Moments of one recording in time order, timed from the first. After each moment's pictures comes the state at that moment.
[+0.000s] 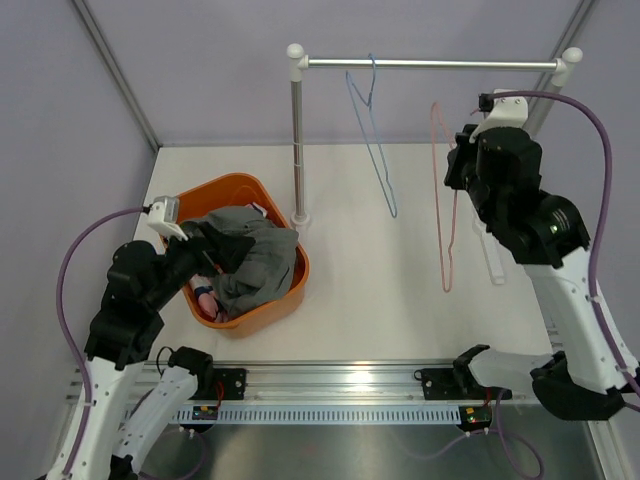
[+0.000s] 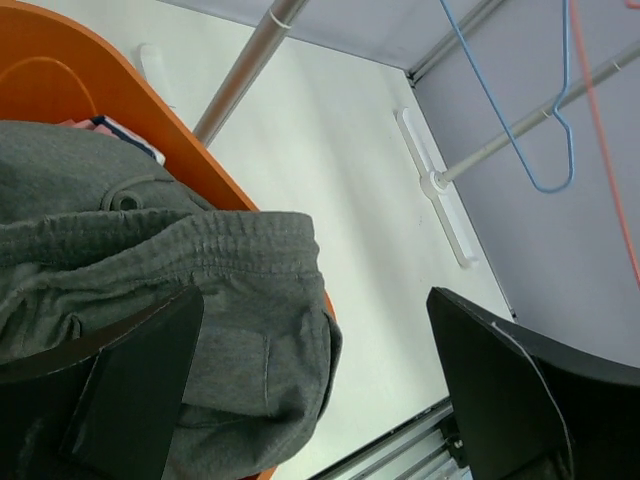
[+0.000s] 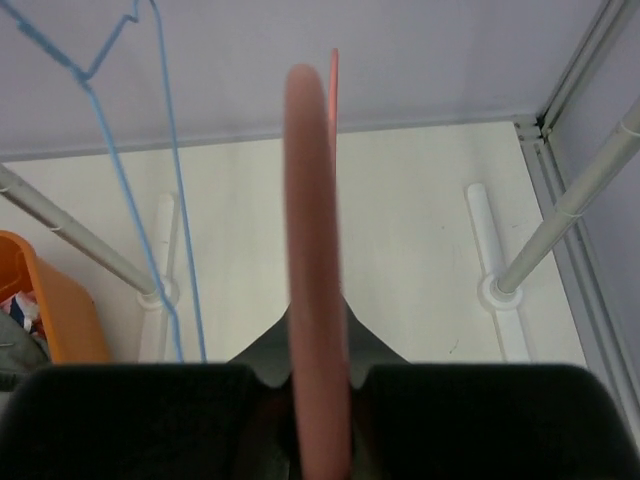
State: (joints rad) left arm -0.29 0.58 0.97 -0.58 0.22 -0.57; right arm 0.62 1.17 1.77 -0.87 0.59 0.25
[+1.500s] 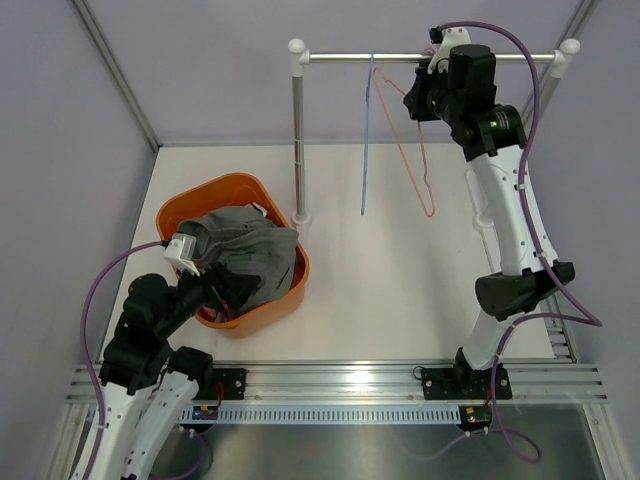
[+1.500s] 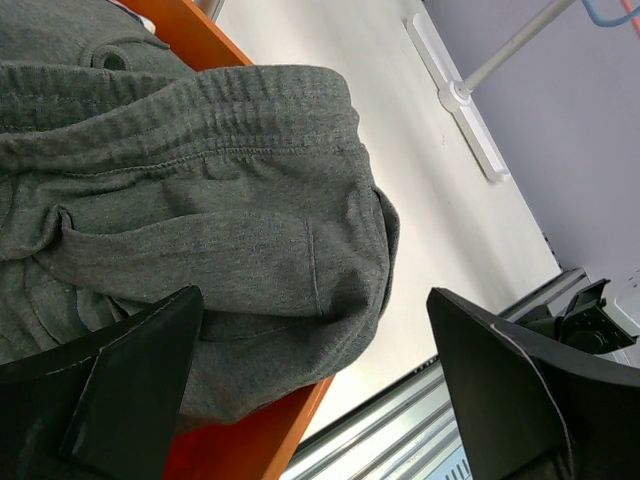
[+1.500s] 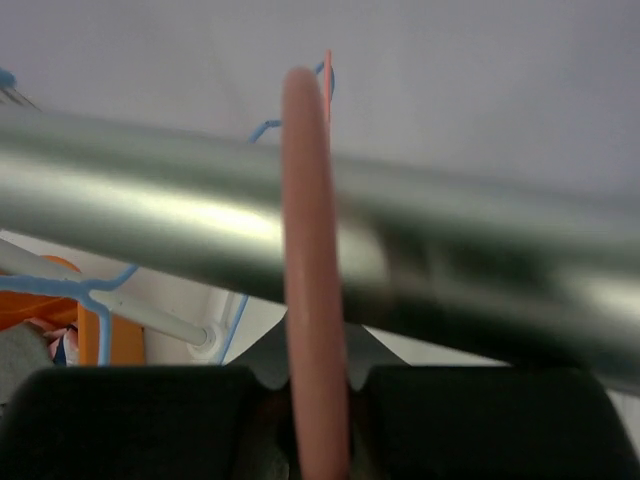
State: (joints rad) left arm -0.30 0.30 0.67 -0.63 0.31 -0.50; right arm 0.29 1.80 2.31 -0.80 -0.02 0.14
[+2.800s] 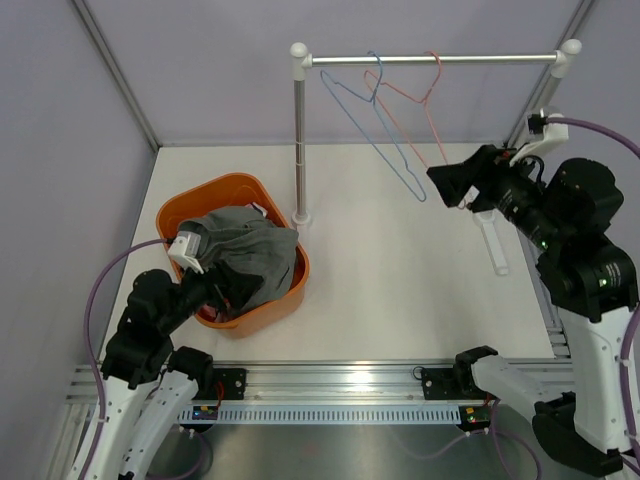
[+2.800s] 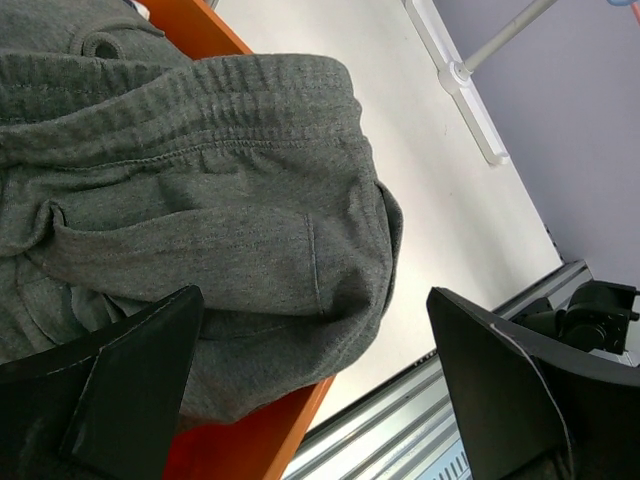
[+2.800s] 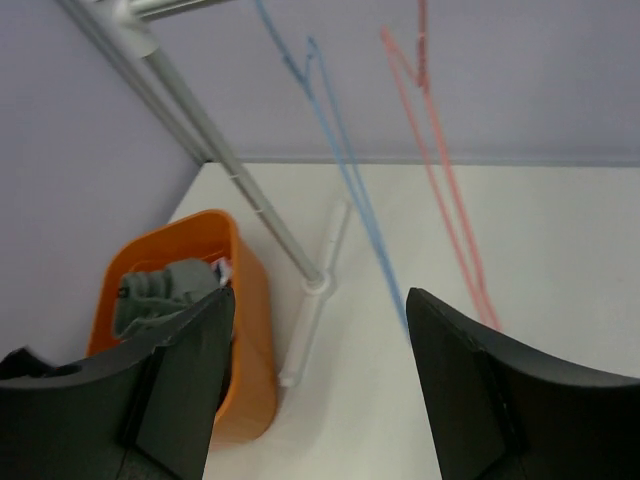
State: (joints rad) left arm -0.31 0.33 0.67 -0.63 0.31 -0.50; right arm 0.29 1.07 1.75 -0.77 -0.11 0.34
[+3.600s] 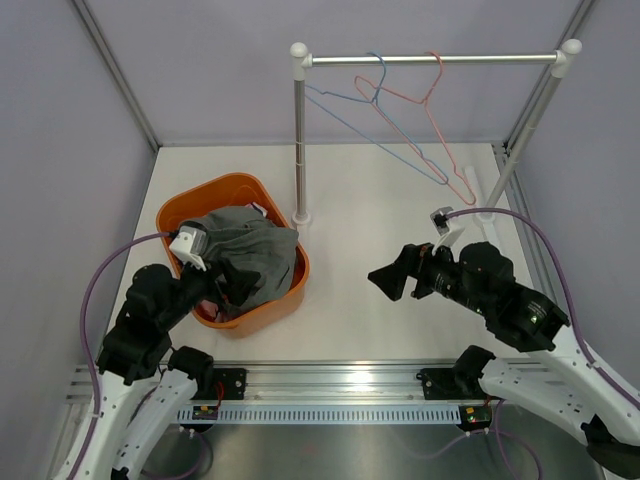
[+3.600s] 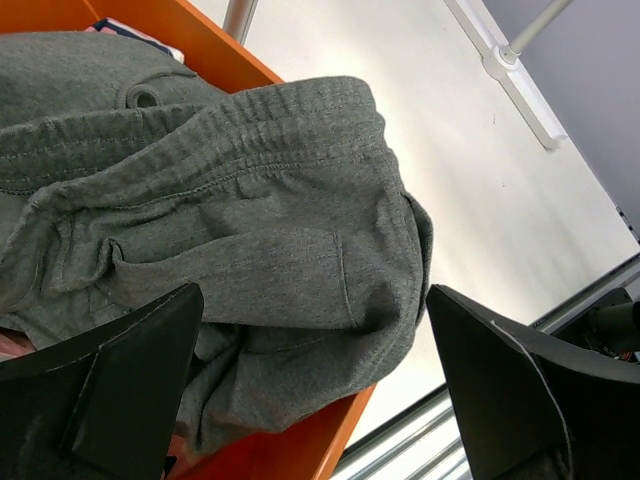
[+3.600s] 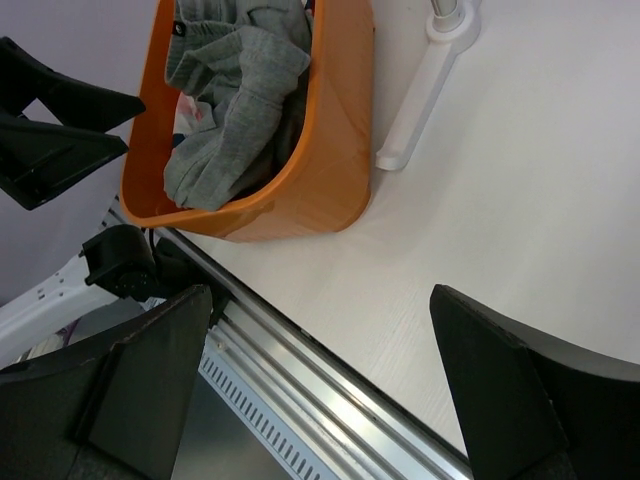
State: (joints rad) left arm -0.35 0.39 0.73 -0.63 0.23 -0.34; right arm 0.81 0.69 0.95 -0.60 -0.01 0.58
